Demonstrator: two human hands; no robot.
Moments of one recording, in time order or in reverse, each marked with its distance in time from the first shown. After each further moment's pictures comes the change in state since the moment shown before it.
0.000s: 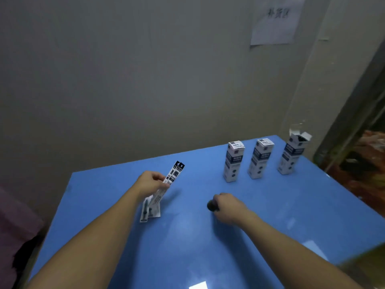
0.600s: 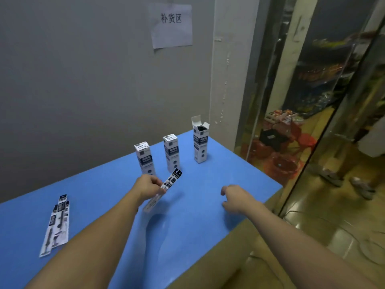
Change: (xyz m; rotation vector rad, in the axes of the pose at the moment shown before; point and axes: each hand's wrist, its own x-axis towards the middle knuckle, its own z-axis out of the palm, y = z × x) left_hand -0.039 0.148 0.234 0.214 -0.213 0.137; right_hand -0.153 0.254 -0.031 0.097 0.107 0.352
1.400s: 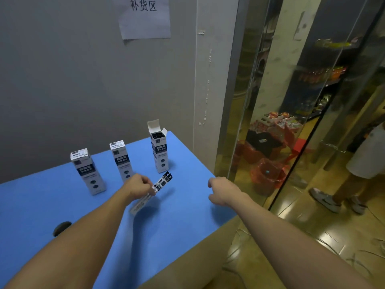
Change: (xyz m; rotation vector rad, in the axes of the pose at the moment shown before) left_hand 0.068 0.112 0.120 0.015 -0.060 -0.050; right_hand 0.079 0.148 -0.071 -0.075 -0.023 -0.064
